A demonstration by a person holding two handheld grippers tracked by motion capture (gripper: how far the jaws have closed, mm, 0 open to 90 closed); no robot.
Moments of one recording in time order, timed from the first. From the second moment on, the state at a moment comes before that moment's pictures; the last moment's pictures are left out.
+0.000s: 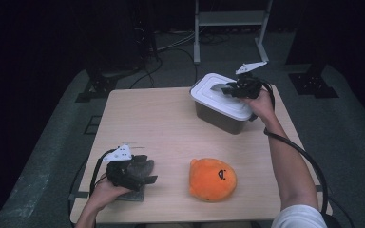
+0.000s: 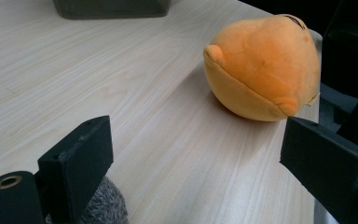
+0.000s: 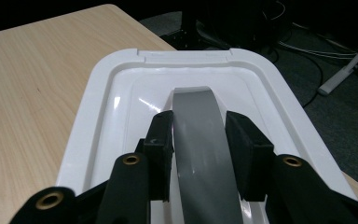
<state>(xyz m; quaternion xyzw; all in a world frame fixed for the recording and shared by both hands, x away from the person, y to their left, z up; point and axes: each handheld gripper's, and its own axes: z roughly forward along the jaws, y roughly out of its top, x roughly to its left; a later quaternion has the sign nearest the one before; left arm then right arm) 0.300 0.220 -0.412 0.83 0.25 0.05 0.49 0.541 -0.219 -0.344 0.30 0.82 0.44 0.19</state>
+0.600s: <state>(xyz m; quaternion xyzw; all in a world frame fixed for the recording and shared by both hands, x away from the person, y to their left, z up) 0.298 0.220 -0.412 0.83 0.25 0.05 0.49 0.523 -0.213 -0.342 0.26 0.84 0.44 0.16</state>
